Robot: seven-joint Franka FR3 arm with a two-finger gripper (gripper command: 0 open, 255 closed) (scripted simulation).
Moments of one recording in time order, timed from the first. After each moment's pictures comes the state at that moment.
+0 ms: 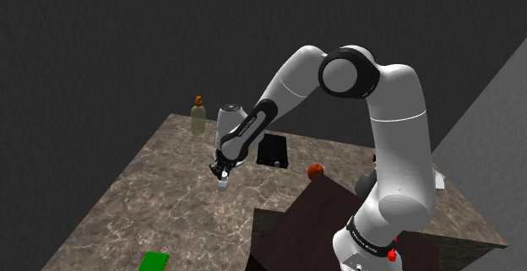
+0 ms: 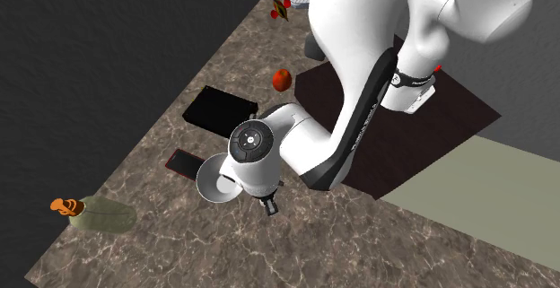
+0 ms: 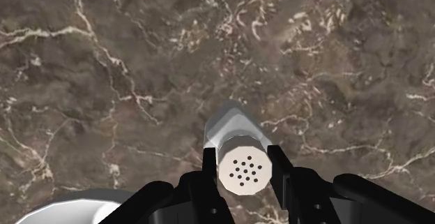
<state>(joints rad) 0.03 0.58 0.10 -2.14 -0.09 2.71 0.34</state>
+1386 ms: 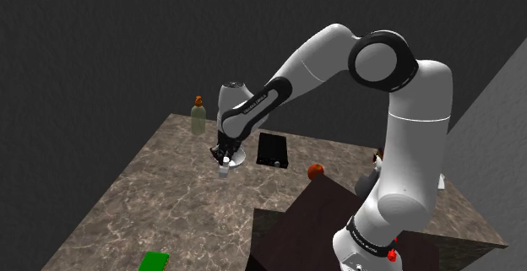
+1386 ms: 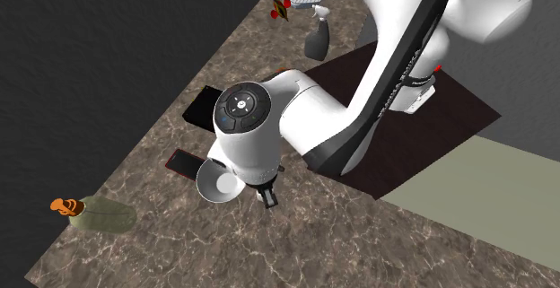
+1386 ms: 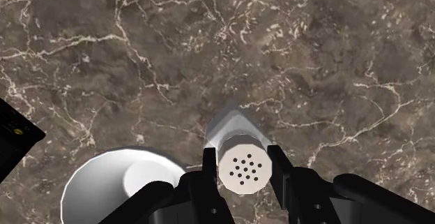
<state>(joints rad) 0.01 0.38 0.13 -2.17 -0.06 2.54 0.31</state>
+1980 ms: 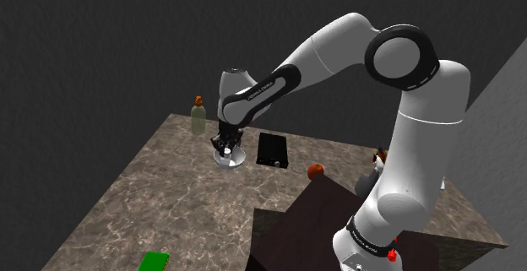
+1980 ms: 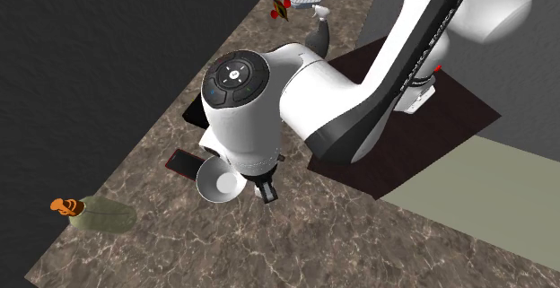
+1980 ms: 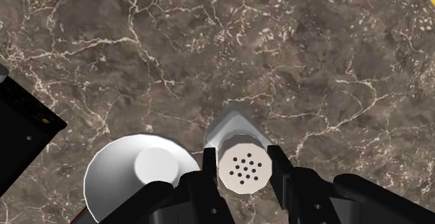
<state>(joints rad) 0.00 0.28 0.14 -2.17 -0.04 2.44 0.30</state>
